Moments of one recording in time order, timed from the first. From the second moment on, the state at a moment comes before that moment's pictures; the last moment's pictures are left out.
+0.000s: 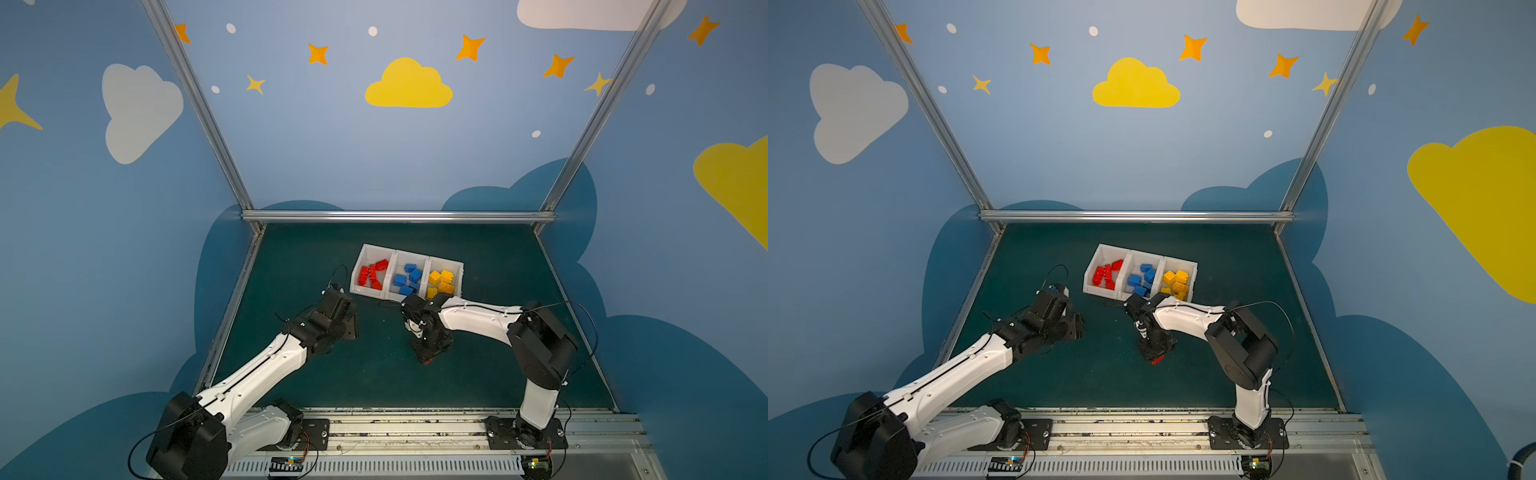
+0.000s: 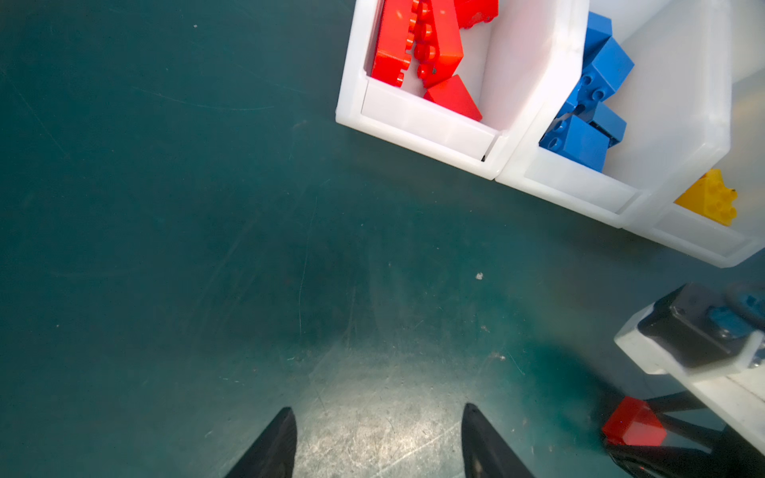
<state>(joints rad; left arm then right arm) -0.53 1.12 0.71 -0.54 -0.12 -0.56 0.90 1.85 1.18 -0.94 -0.10 0.26</state>
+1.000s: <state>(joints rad) -0.52 1.04 0.67 -0.54 -0.14 -0.56 0.78 2.39 2.41 -1.15 -0.08 0.02</state>
